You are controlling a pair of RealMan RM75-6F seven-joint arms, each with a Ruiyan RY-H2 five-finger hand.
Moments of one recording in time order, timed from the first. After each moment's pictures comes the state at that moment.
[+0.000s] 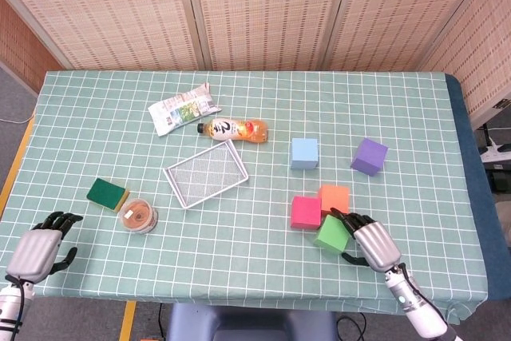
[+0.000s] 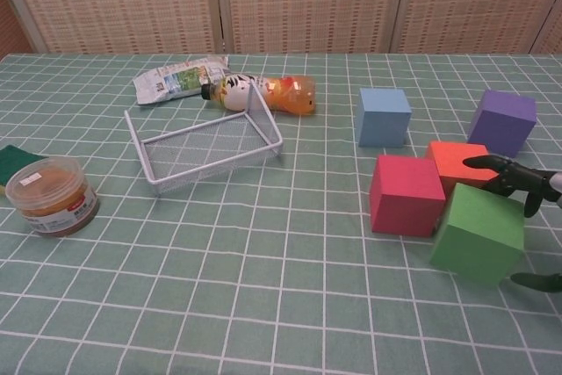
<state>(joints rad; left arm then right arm) -0.19 -1.09 0.02 -1.65 1.42 1.26 0.20 0.28 -1.59 -0.09 -1.13 -1.71 1.38 0.12</state>
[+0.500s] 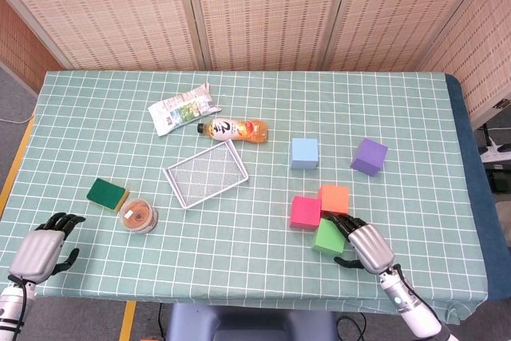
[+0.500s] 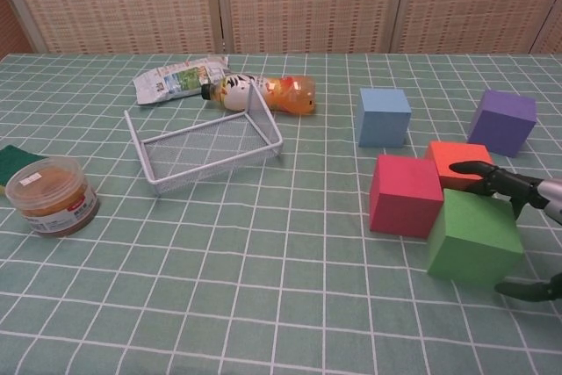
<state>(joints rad) -0.19 -1.09 0.03 -1.66 1.42 1.25 0.21 0.28 -1.66 -0.10 -1.02 -1.74 1.43 0.24</state>
